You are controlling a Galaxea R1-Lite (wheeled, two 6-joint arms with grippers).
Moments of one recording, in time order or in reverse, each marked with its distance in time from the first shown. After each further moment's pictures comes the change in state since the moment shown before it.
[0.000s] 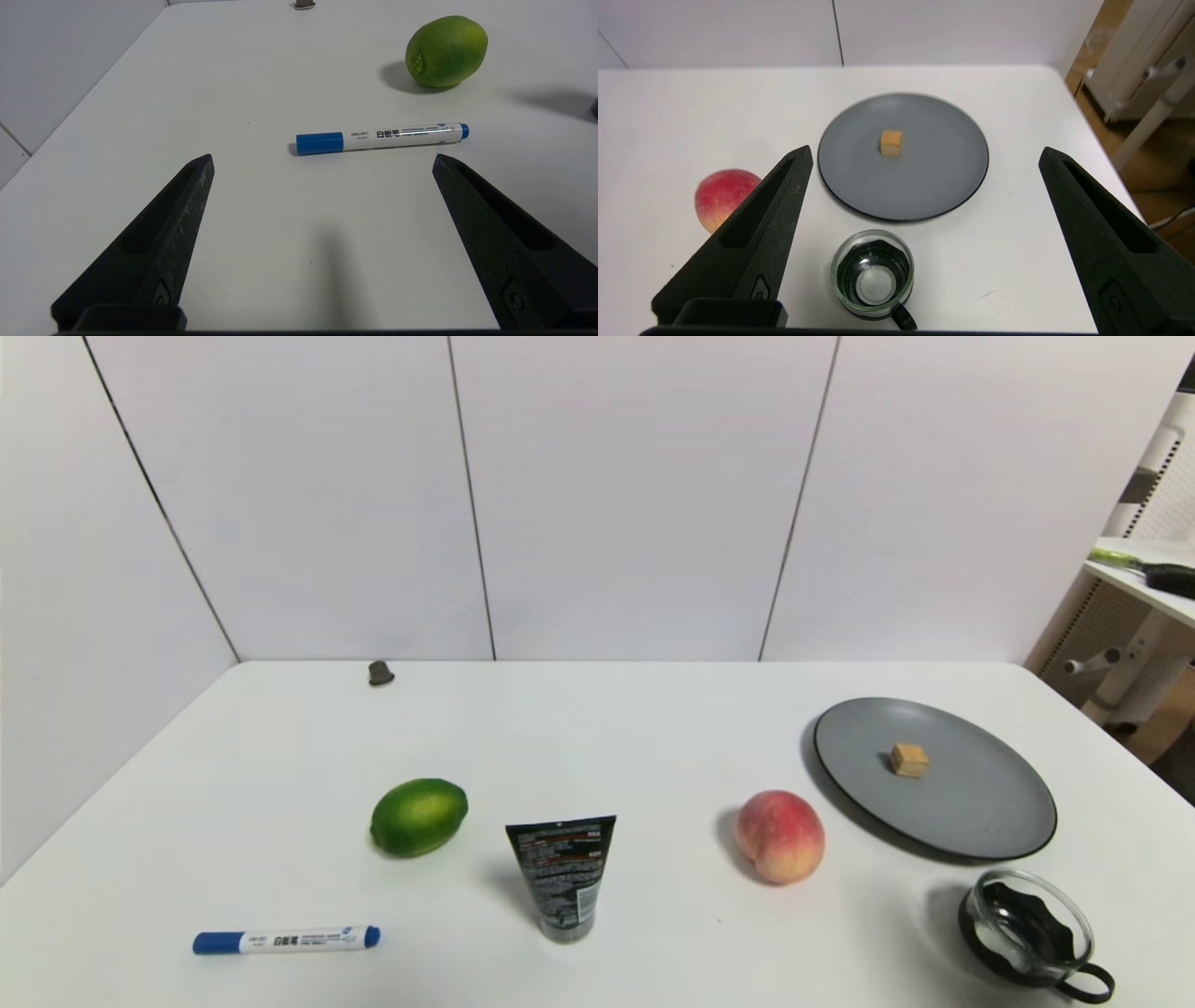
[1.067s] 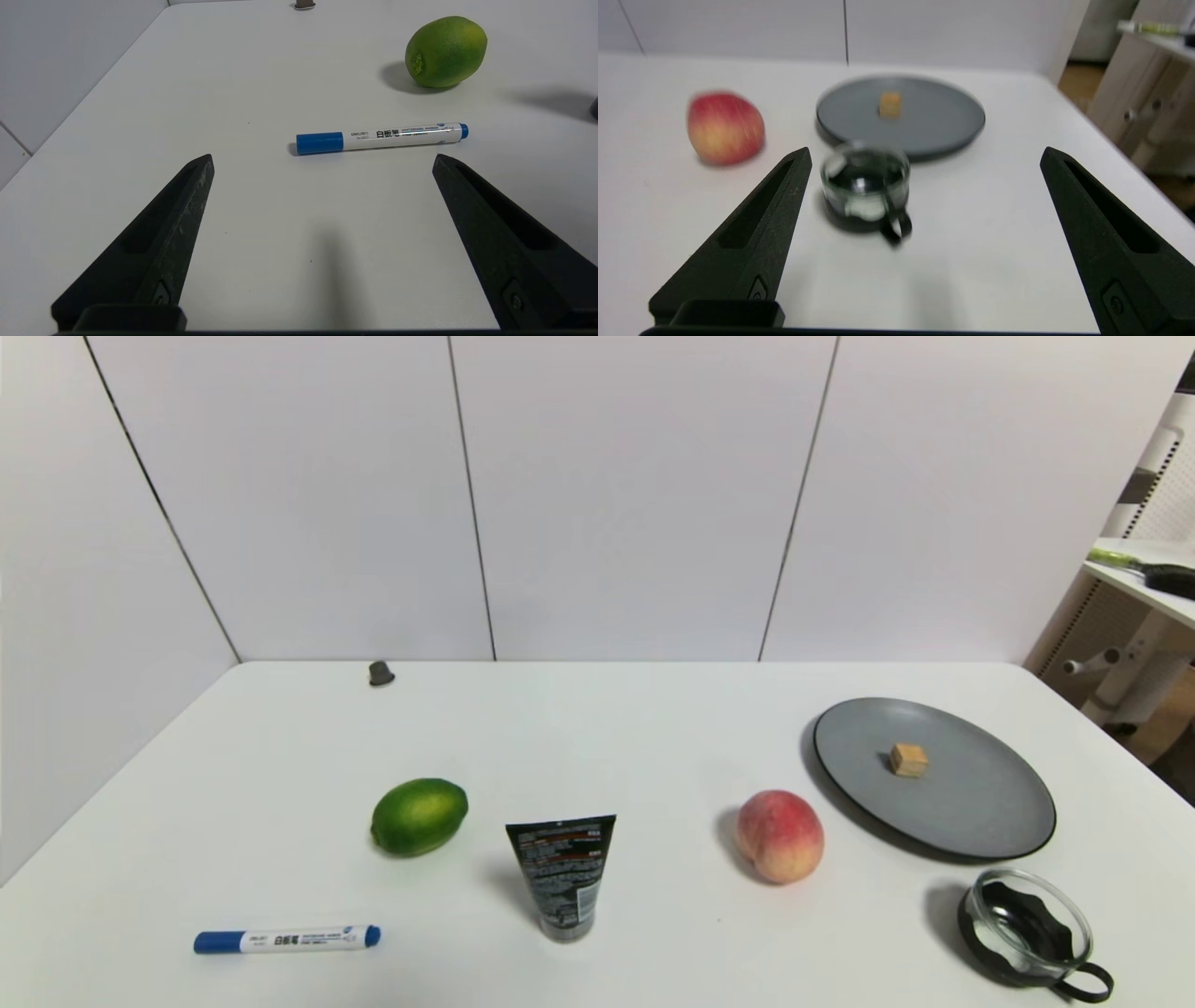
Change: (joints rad) left arm 0.000 0.000 0.000 0.000 0.000 0.000; right arm -0.043 -0.625 0.504 -0.058 0.061 -0.062
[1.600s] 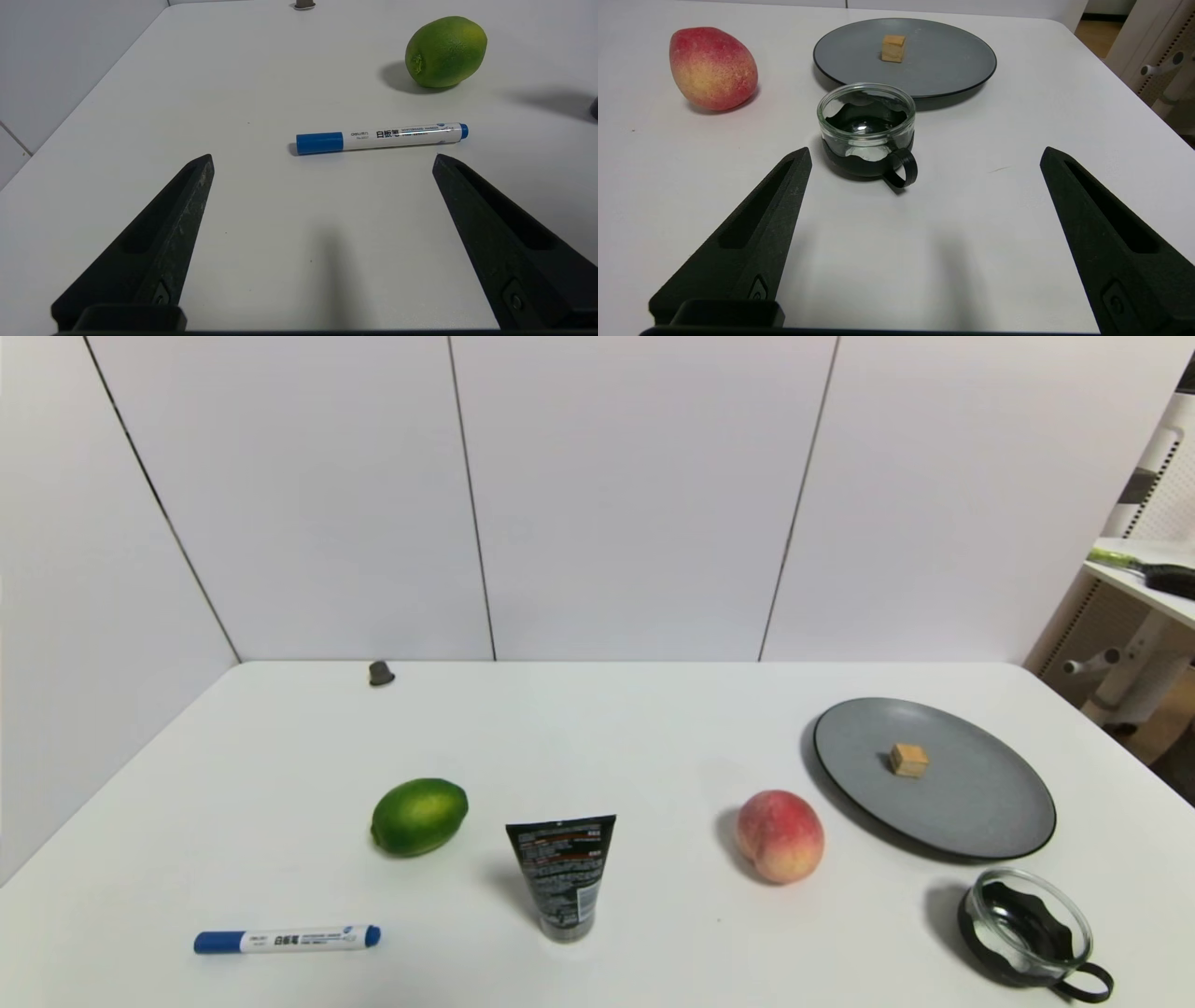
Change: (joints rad) left arm 0.000 0.000 0.000 0.000 0.000 0.000; right arm 0.002 -0.052 0.002 0.143 0.007 0.007
